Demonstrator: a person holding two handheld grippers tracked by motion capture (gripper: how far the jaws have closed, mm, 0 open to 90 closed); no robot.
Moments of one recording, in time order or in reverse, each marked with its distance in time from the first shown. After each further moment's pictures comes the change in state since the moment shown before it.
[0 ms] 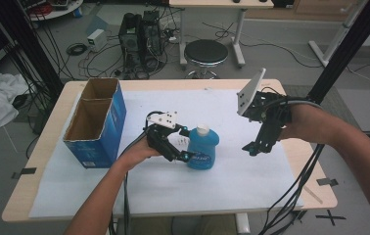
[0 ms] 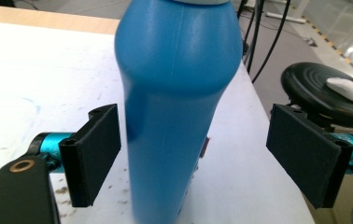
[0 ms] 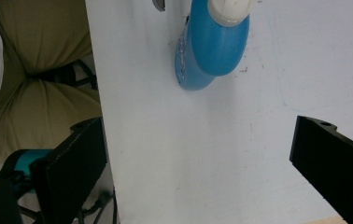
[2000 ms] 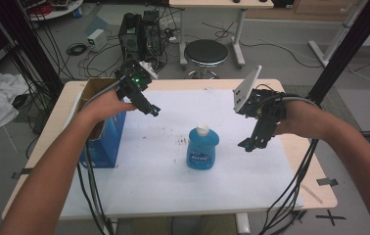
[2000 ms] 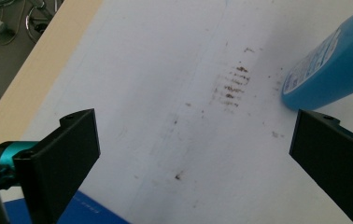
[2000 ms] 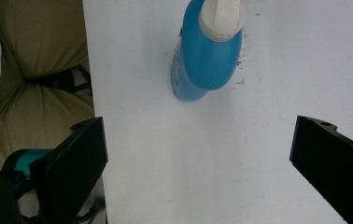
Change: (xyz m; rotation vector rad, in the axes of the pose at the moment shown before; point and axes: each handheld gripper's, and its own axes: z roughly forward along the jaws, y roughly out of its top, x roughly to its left) left arm 0.048 0.099 -0.105 0.596 0.482 -0.117; right arm -0.012 0.005 0.007 -0.031 0.017 -0.028
